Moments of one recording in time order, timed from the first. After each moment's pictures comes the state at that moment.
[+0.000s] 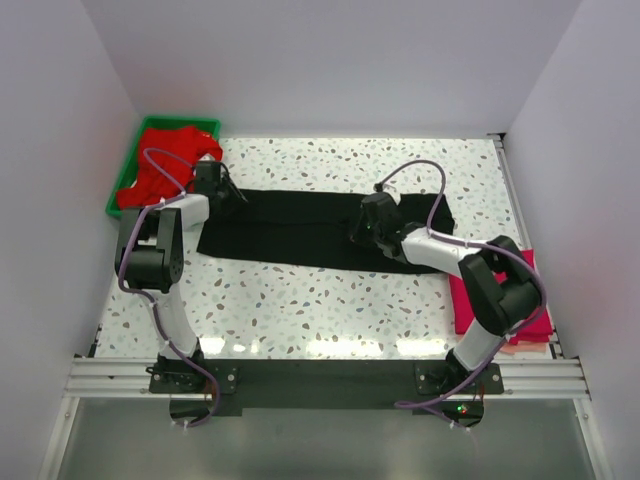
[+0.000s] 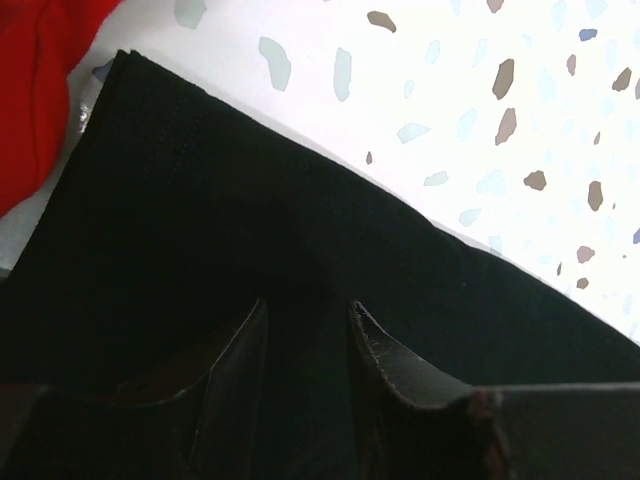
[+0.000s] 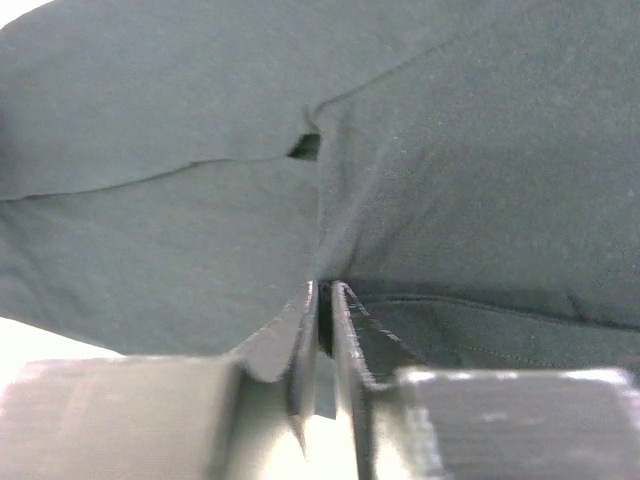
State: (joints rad) left arm -0.05 1.95 1.17 -0.01 0.04 -0.68; right arm 0.56 1.67 0.93 0.02 0.14 0.79
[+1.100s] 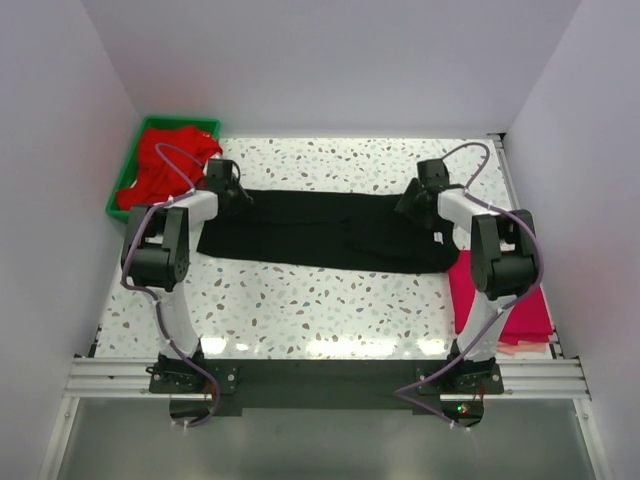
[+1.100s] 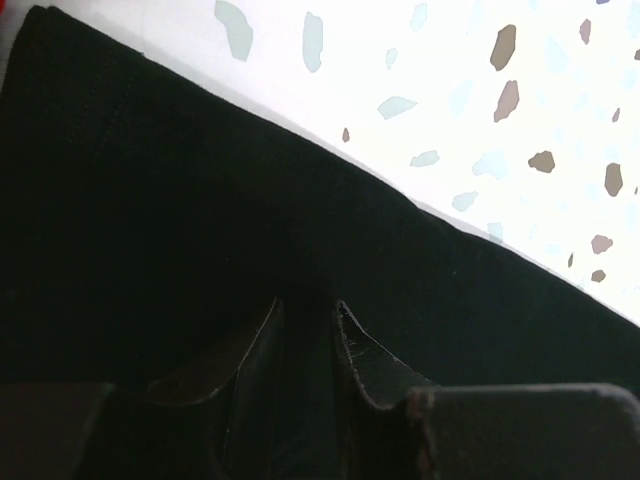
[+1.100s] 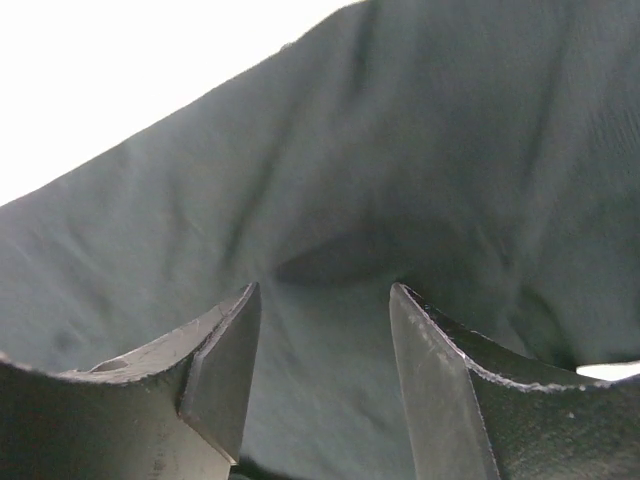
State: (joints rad) left arm -0.10 1.98 1.22 -0.08 -0.02 -0.67; right arm 0.14 1.89 1.21 -0.33 0.08 0.64
